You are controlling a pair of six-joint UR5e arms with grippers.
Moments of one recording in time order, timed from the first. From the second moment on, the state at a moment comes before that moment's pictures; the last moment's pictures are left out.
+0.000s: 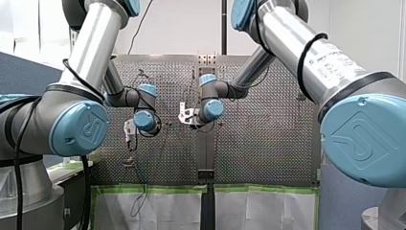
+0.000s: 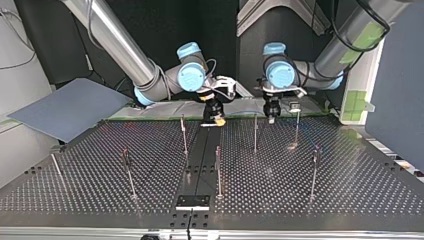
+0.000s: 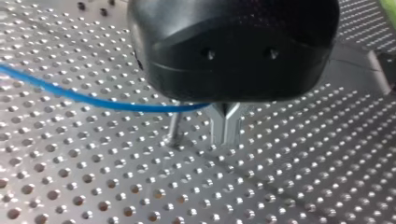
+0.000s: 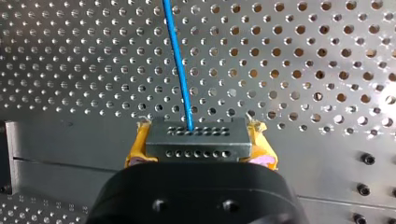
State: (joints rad) left arm -0.12 -2.01 -1.95 -2.50 -1.75 -1.73; right arm 2.37 -0.81 1.26 -0.21 1.60 1.65
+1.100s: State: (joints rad) left arm -0.10 -2.01 -1.89 -2.52 -1.71 -1.74; right arm 2.36 -0.80 1.21 -0.20 1.60 1.65
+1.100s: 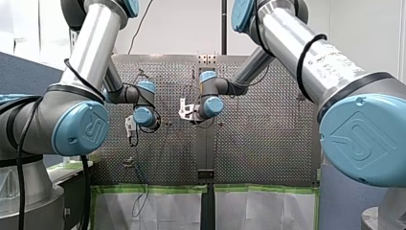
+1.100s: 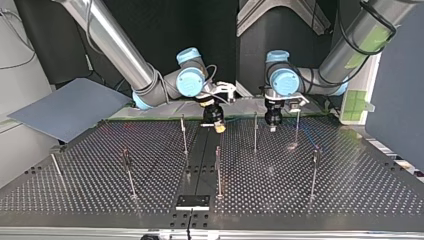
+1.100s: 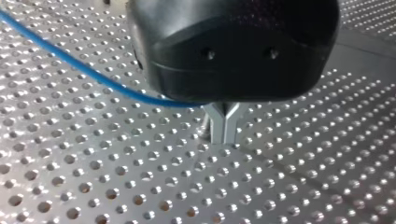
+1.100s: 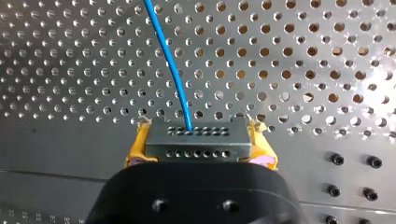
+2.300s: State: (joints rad) left arm -0.06 -2.02 -1.84 -2.59 -1.71 -1.67; right arm 2.29 -0.80 1.20 -0.20 1.60 1.65
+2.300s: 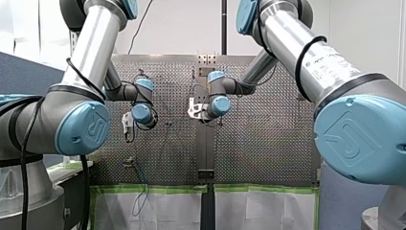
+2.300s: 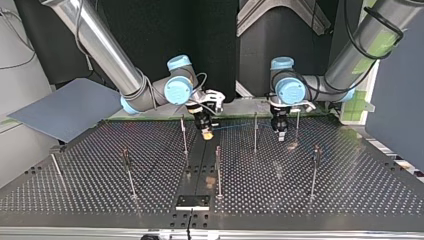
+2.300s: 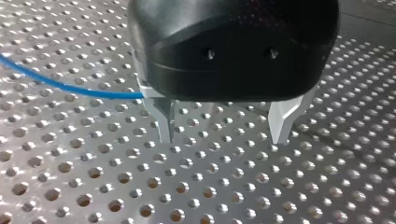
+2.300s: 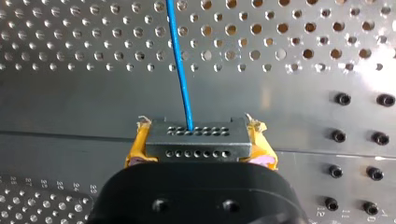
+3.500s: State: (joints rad) left arm -0.31 -1.80 -1.99 -2.82 -1.91 -1.67; right arm 2.26 -0.80 1.20 -0.16 1.57 1.64
